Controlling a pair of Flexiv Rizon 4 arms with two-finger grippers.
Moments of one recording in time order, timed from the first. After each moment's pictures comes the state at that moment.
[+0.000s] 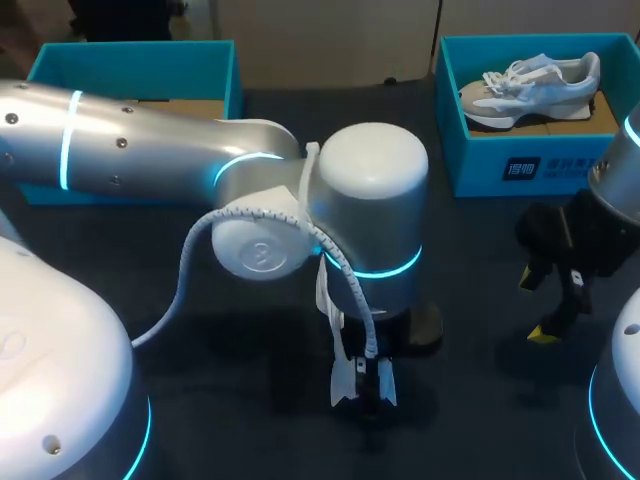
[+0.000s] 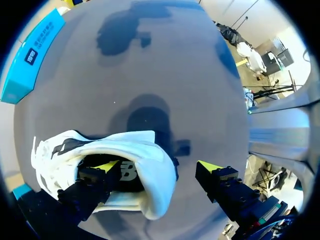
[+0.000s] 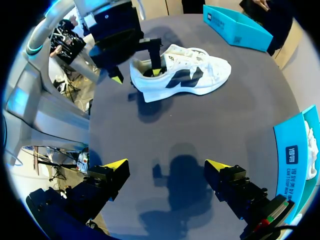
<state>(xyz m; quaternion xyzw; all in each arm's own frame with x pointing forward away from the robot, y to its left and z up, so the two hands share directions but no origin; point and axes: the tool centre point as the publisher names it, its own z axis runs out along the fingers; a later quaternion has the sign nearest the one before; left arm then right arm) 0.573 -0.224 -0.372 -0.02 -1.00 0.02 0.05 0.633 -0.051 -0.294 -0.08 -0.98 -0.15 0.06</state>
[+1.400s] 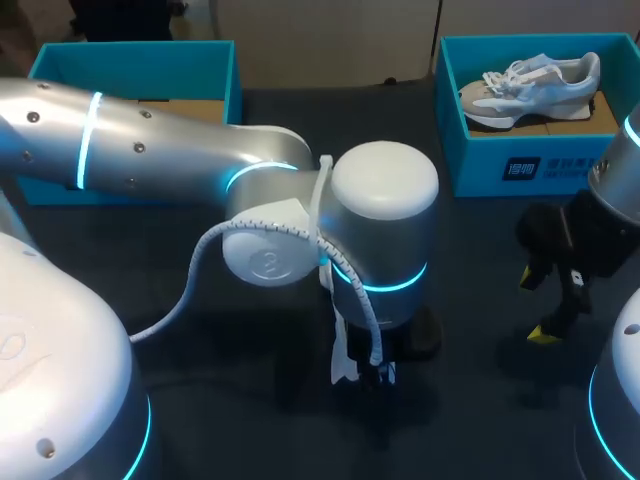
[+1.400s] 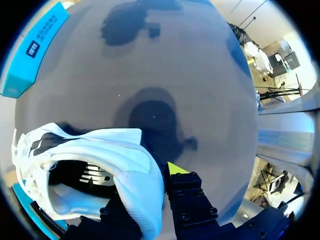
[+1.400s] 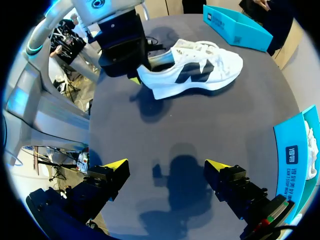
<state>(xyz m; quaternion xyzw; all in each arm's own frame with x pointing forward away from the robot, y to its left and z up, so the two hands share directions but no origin) 0.582 -0.222 -0.384 -0.01 -1.00 0.00 0.04 0.633 -0.051 -0.294 -0.08 -0.98 -0.15 0.06</state>
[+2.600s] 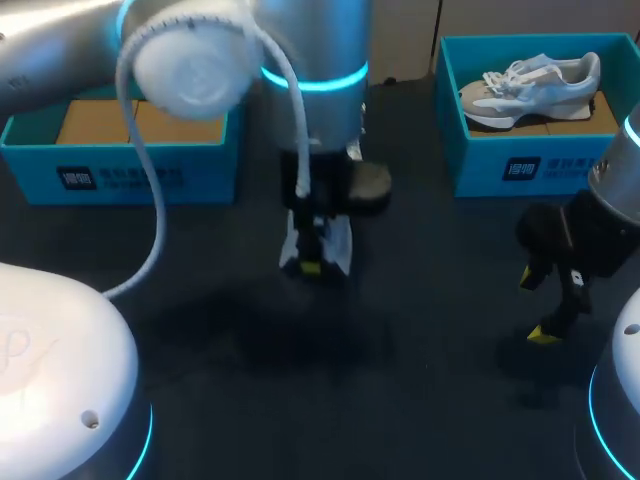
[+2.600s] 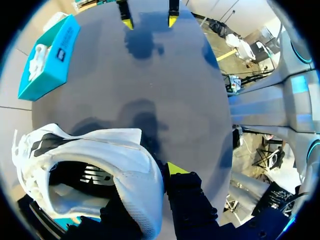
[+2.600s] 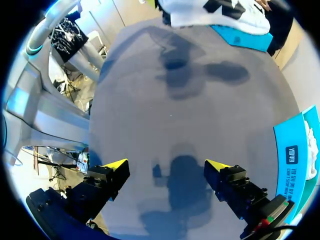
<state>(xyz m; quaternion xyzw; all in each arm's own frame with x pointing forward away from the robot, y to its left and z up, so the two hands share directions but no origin) 0.674 -0.147 -0.212 -0.07 -1.00 -0.01 0.06 0.633 -0.051 -0.294 -0.08 -0.98 -0.15 0.06</state>
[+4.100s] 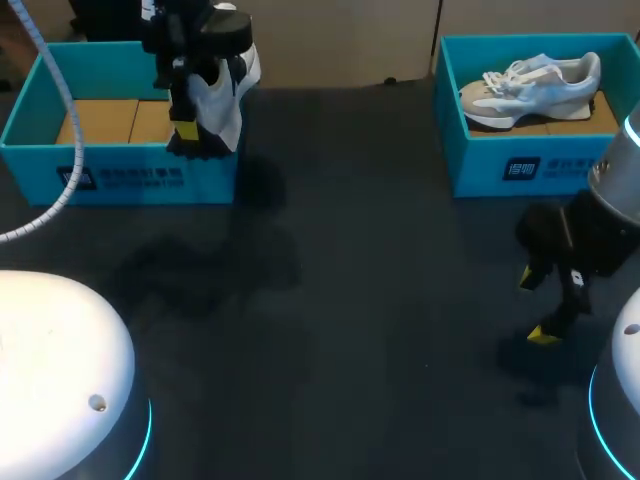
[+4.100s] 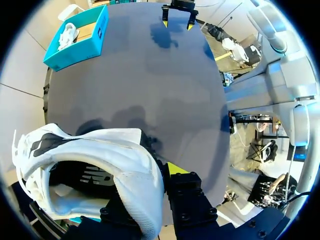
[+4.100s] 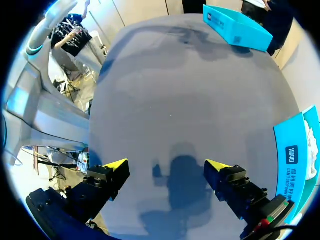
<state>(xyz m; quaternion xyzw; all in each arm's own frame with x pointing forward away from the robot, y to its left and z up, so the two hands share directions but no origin) 0.802 -0.006 -0.124 -0.06 -0.99 0.00 0.10 0.633 -0.051 -0.294 -0.08 -0.98 -0.15 0.06</state>
